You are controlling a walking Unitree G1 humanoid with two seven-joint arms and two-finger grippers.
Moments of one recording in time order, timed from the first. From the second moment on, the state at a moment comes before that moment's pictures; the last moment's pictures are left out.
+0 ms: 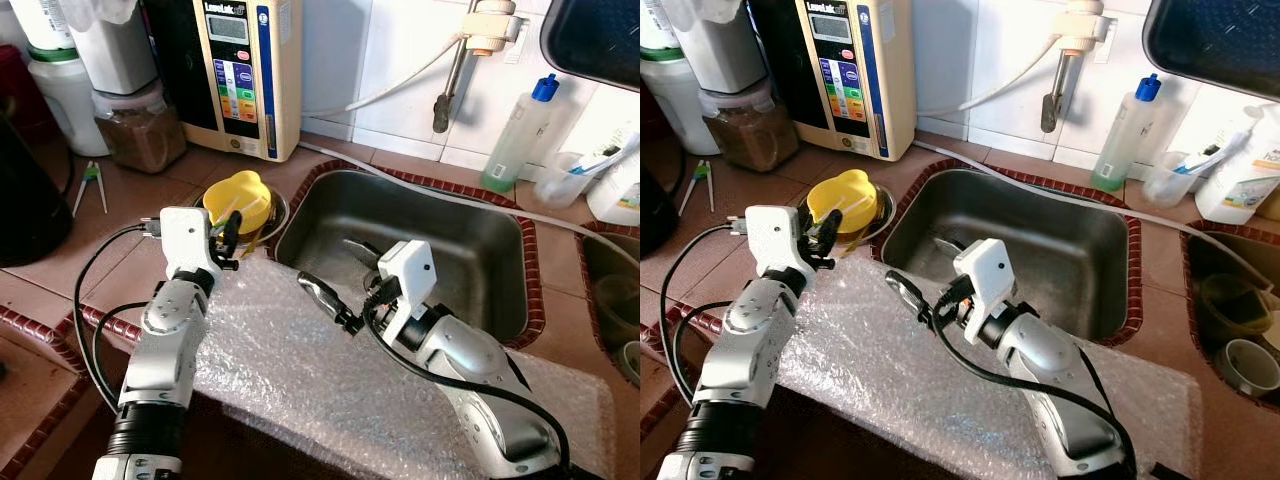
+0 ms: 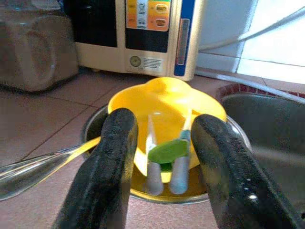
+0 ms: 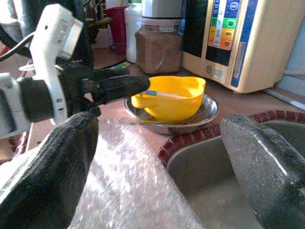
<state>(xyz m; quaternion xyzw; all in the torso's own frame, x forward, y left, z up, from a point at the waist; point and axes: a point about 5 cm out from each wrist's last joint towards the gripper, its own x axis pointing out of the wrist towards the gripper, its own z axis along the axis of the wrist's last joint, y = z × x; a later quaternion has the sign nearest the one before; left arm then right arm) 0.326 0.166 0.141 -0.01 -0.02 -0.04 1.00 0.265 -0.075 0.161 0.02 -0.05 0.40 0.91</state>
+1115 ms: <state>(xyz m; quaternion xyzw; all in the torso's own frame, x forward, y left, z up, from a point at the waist) 0.326 0.169 0.141 -0.01 -0.02 -0.02 1.00 0.259 -0.075 0.145 0.02 0.00 0.43 0.90</state>
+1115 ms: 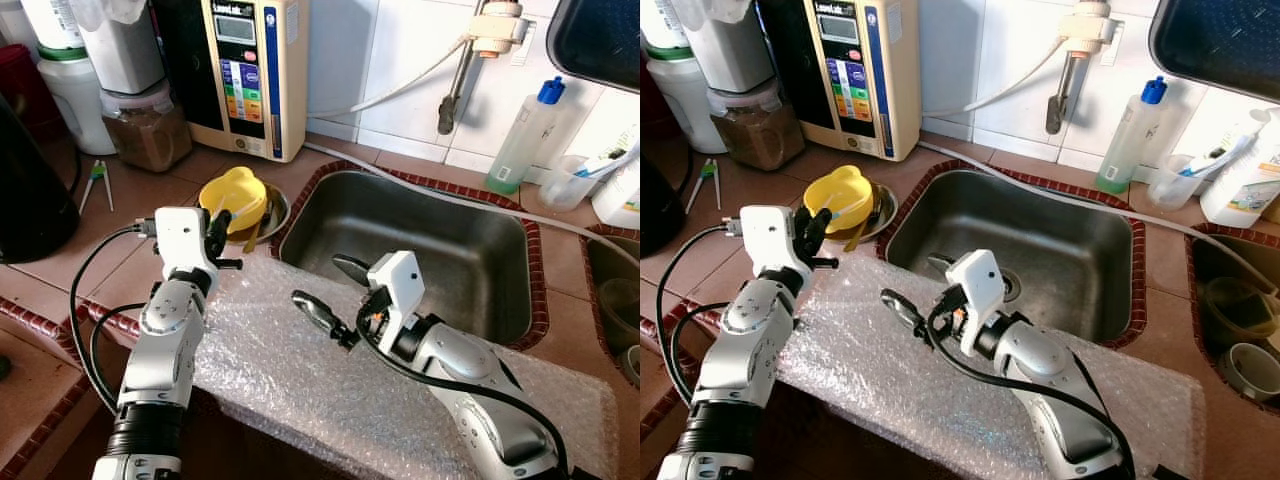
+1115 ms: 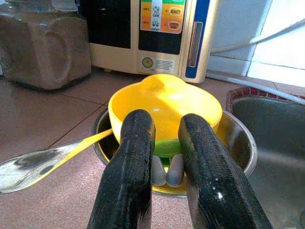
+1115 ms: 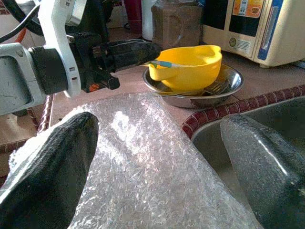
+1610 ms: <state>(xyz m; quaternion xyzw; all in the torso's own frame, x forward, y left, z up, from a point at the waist) 0.326 0.169 0.141 -0.01 -0.02 -0.02 1.00 0.259 -0.075 0.145 0.02 0.00 0.43 0.90</state>
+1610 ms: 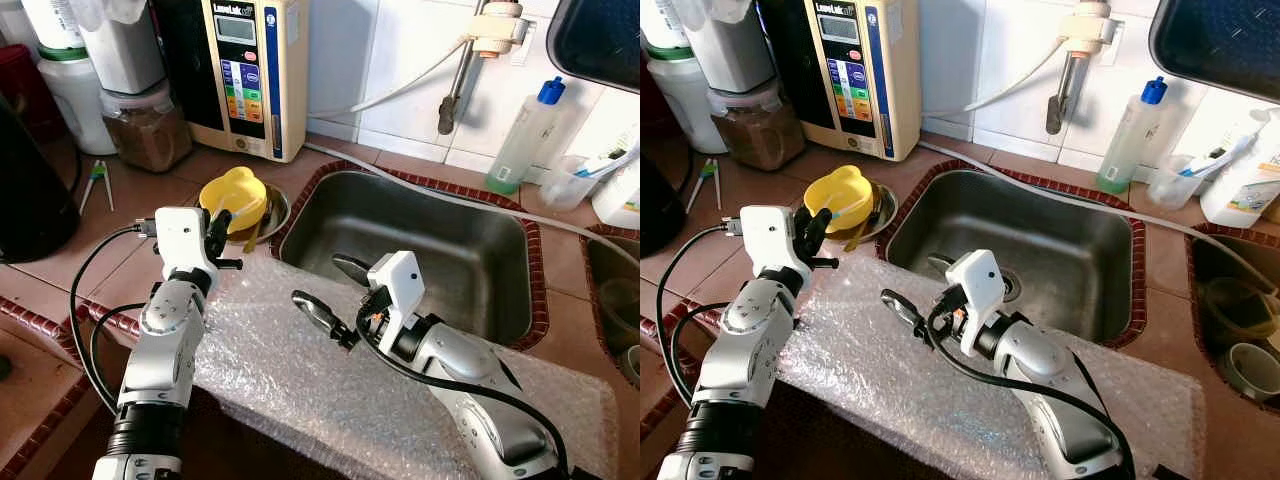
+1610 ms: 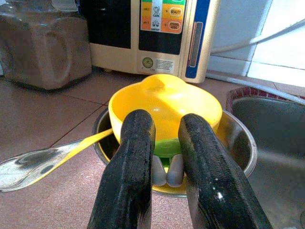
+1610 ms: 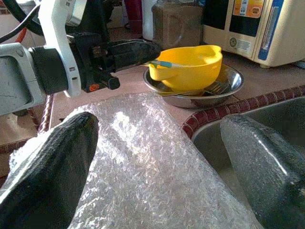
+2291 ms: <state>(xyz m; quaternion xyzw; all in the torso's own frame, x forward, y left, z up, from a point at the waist) 0.326 0.169 0.141 -0.01 -0.02 -0.02 1.00 0.259 -0.075 0.145 0.02 0.00 0.43 0.90</state>
